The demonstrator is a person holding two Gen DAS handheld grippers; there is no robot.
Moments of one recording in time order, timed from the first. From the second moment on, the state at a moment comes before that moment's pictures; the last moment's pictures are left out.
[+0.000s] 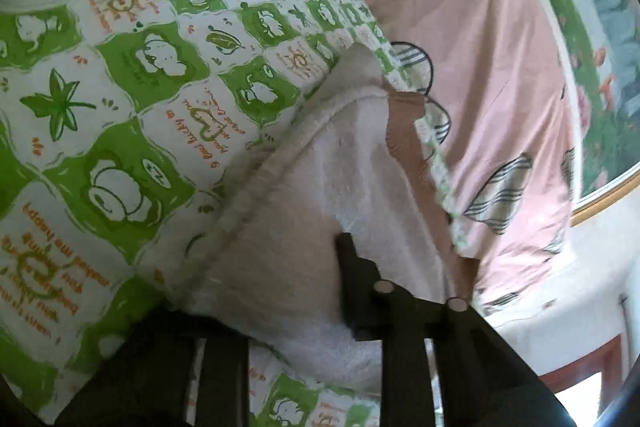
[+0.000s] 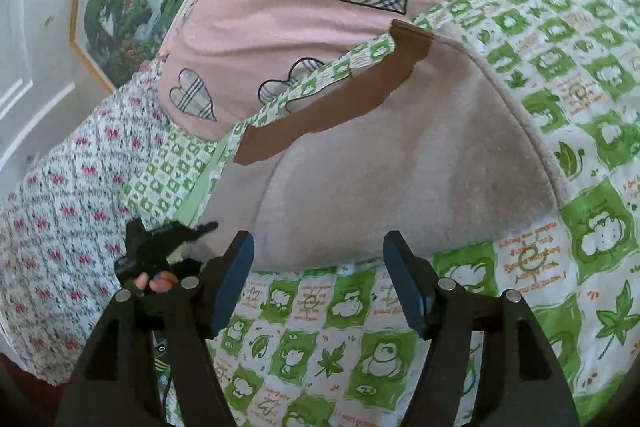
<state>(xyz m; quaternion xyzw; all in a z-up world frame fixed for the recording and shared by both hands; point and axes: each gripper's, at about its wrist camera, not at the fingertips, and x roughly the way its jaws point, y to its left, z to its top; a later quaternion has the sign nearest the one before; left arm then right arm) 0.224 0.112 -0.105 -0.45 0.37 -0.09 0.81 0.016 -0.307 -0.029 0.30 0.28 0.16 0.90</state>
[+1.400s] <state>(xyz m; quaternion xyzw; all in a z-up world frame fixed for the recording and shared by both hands) 0.184 -0.165 0.020 -0.12 0.34 -0.37 0.85 0.225 -0.323 0.040 0.30 0.38 0.27 0.83</state>
